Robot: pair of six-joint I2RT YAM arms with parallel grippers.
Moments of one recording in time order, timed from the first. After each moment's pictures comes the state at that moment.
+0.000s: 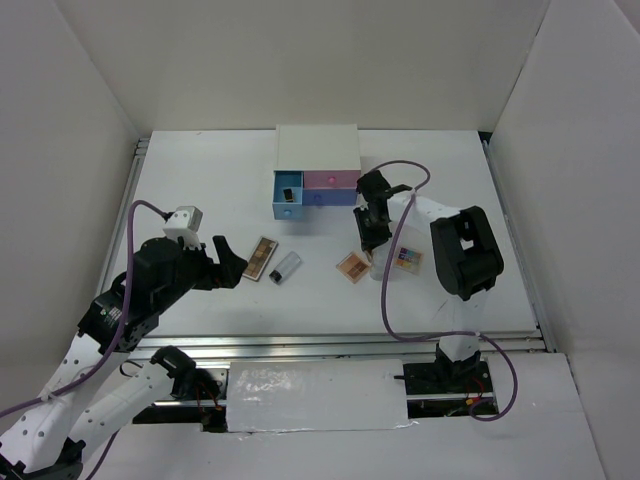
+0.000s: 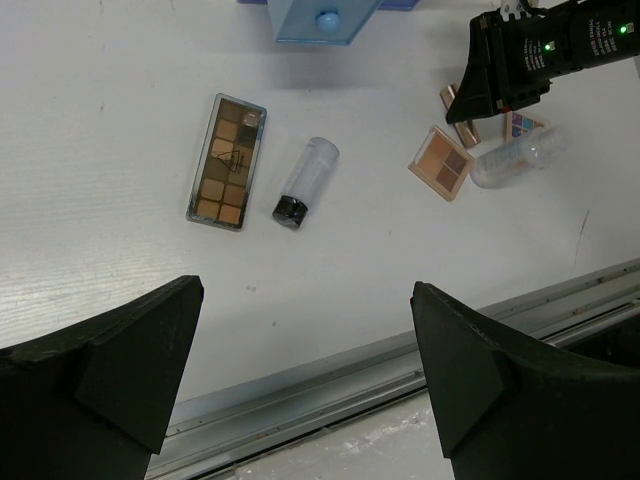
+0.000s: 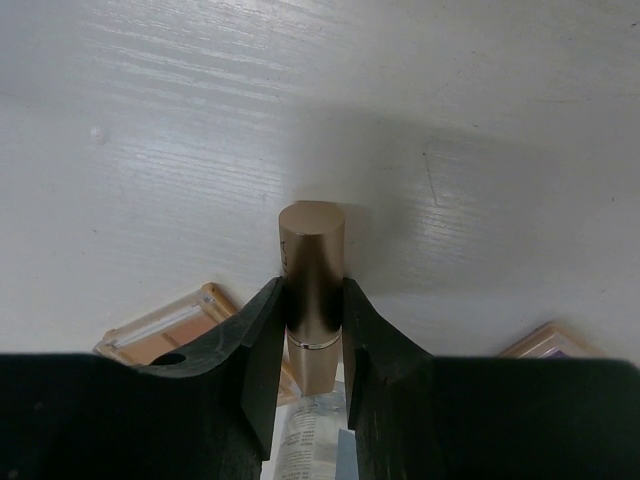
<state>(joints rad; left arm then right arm) -0.54 0.63 0.90 -0.74 -0.11 -0.47 0.39 1.94 1.31 -0.59 -0.01 0.20</state>
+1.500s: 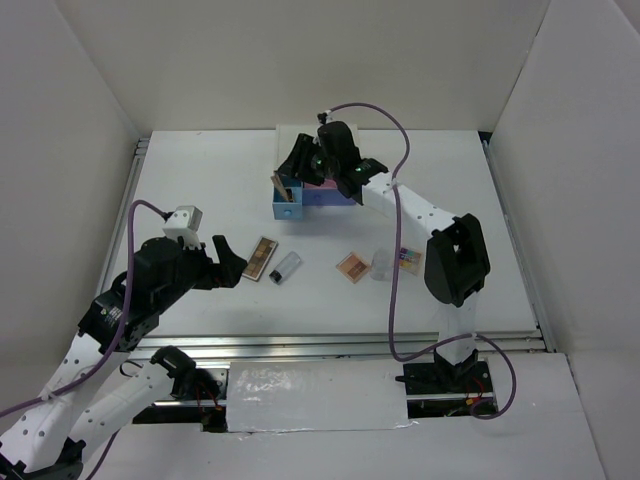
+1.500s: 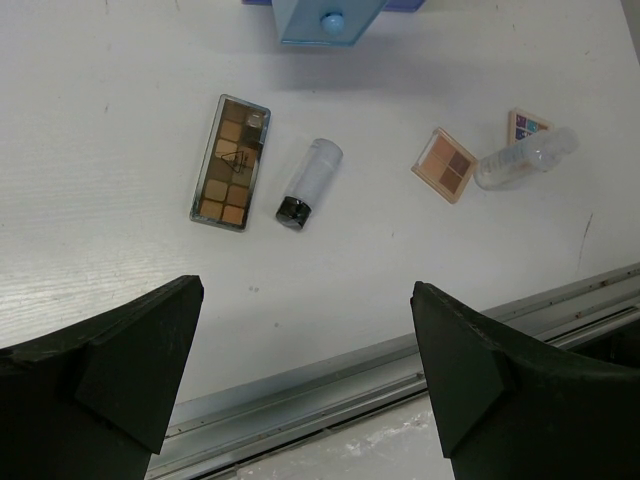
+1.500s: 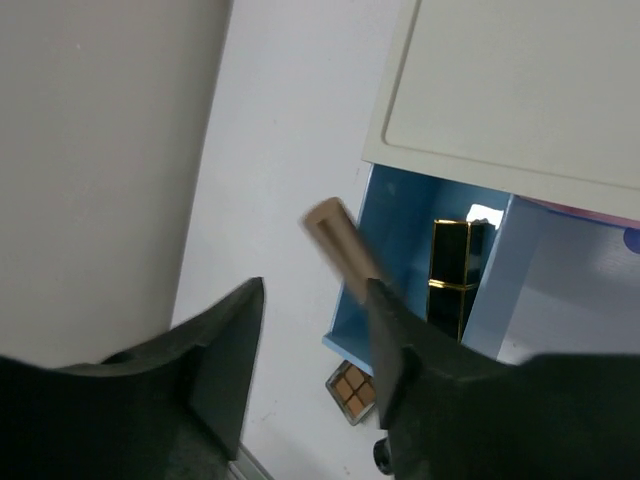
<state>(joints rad) -0.53 0.63 0.90 -0.74 -0.12 -0.47 0.59 1.94 1.71 -0.19 -0.15 0.75</state>
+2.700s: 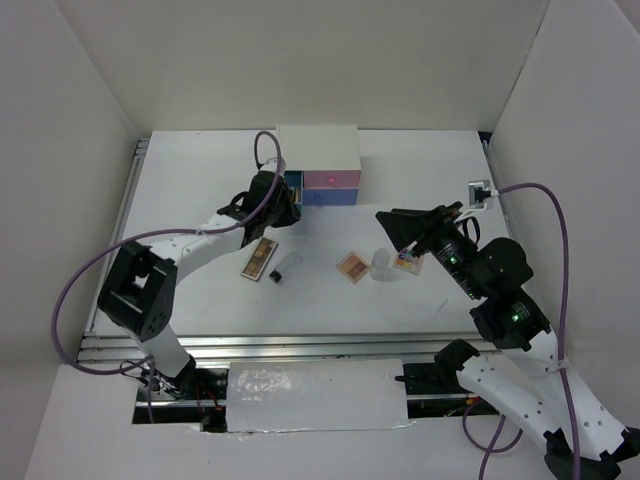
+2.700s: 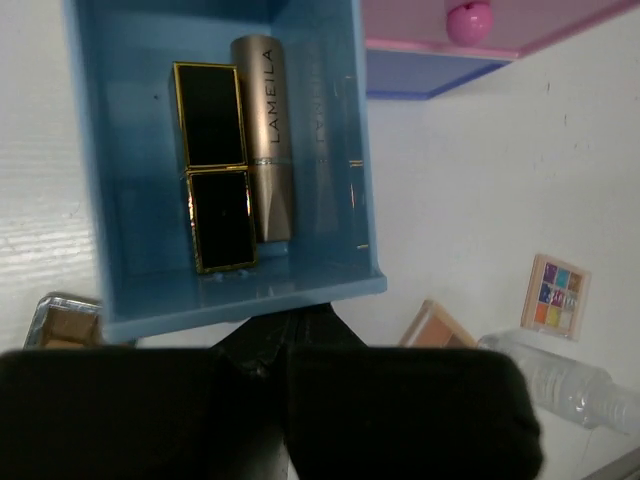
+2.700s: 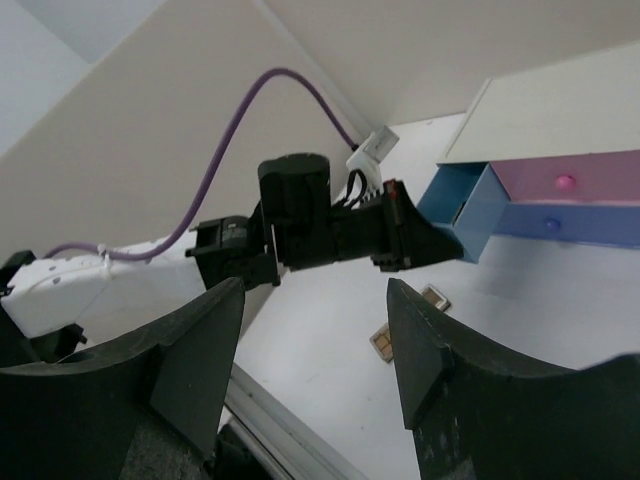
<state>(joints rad) -0.52 1.64 1.12 -0.09 -0.08 -0.61 0.56 0.60 0.86 -0.11 -0.04 0.68</state>
